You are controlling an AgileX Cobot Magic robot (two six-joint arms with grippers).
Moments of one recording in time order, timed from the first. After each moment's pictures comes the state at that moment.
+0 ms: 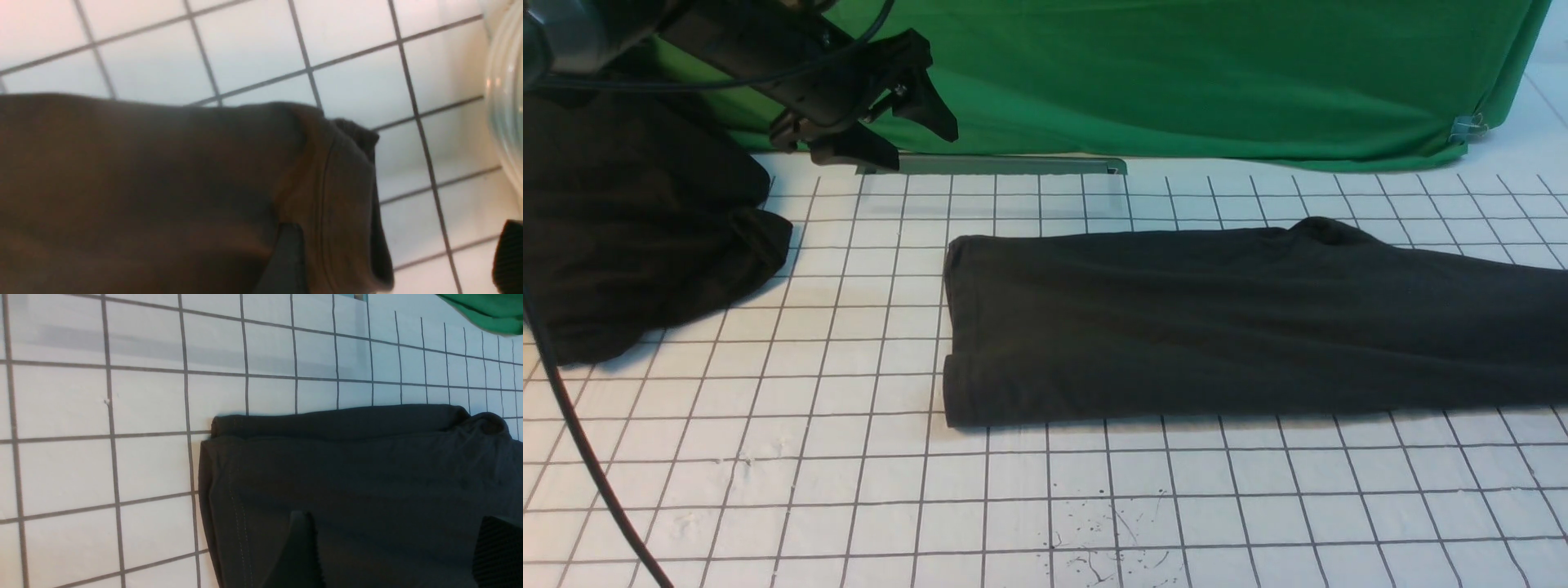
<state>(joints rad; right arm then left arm) -0.45 2.18 -1.94 0.01 1.10 -0.15 -0.07 2.10 -1.93 -0.60 0.98 0.04</state>
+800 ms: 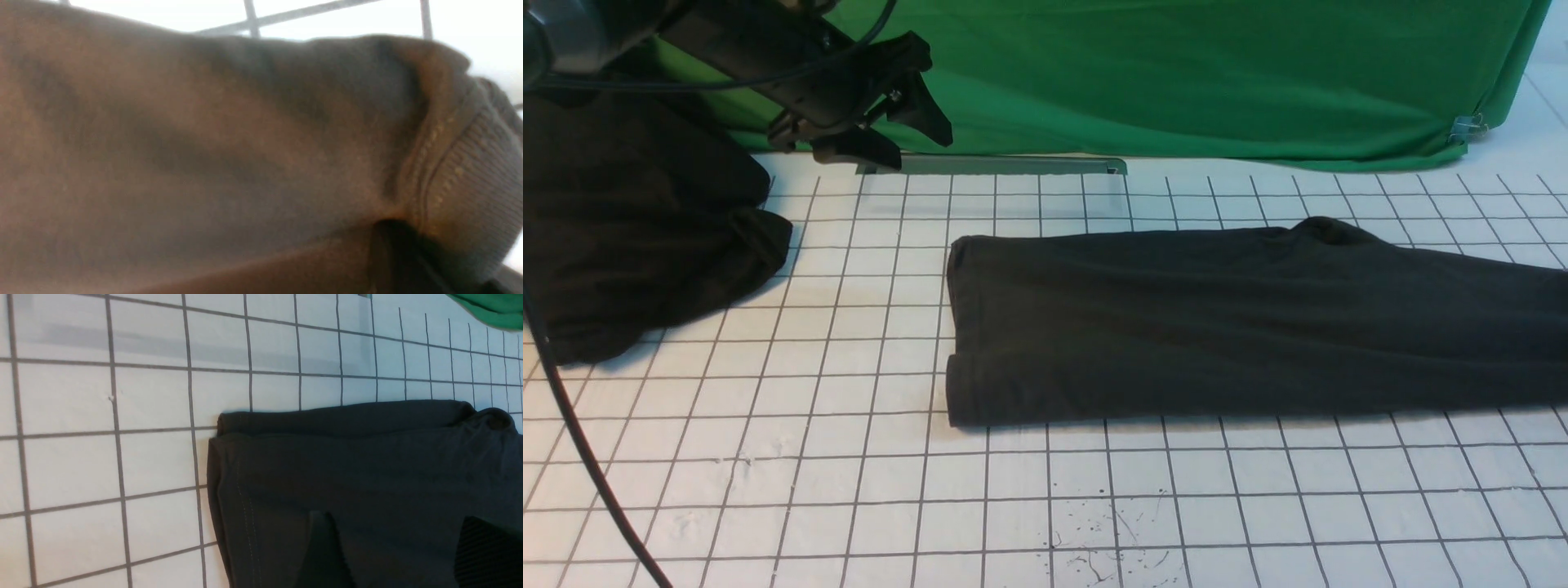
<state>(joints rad) -0.45 2.31 -1.94 0.00 1.11 -0.24 -0.07 2.10 -1.93 -0.59 1.00 0.05</state>
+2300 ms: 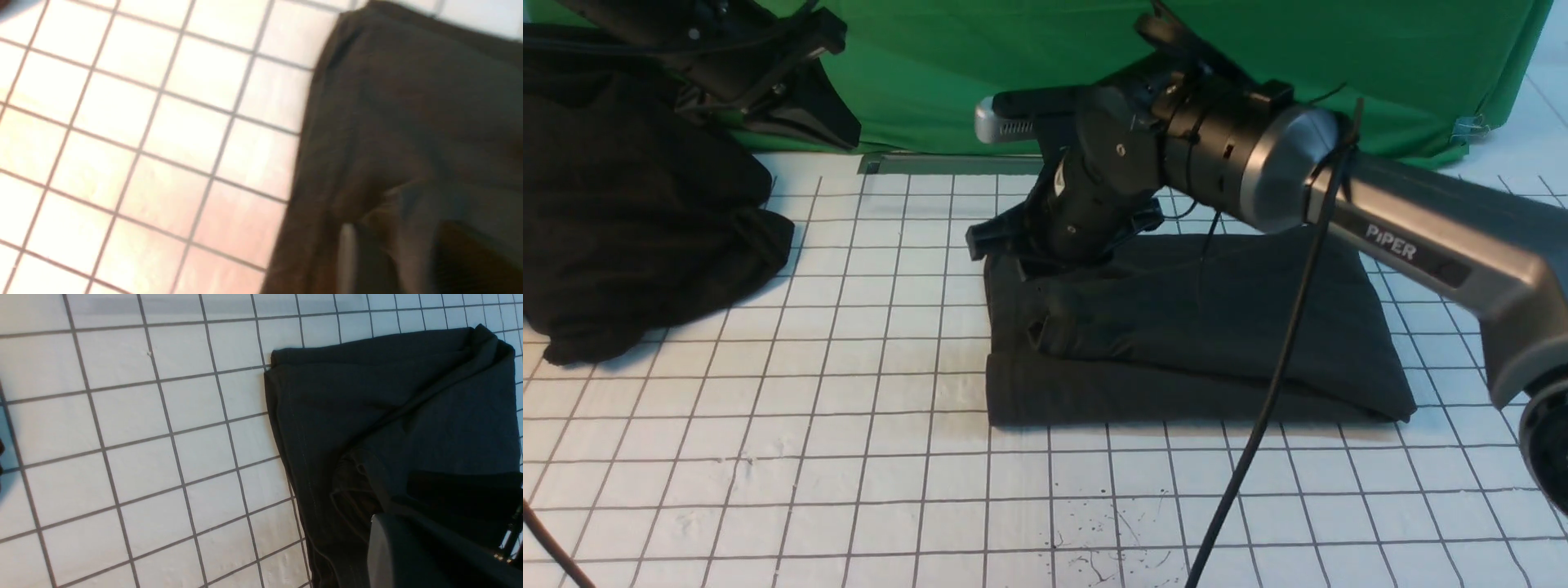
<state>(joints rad) 0.69 2.20 -1.94 -0.05 0.80 0.42 0.03 1.99 -1.93 -0.59 1.21 0.21</state>
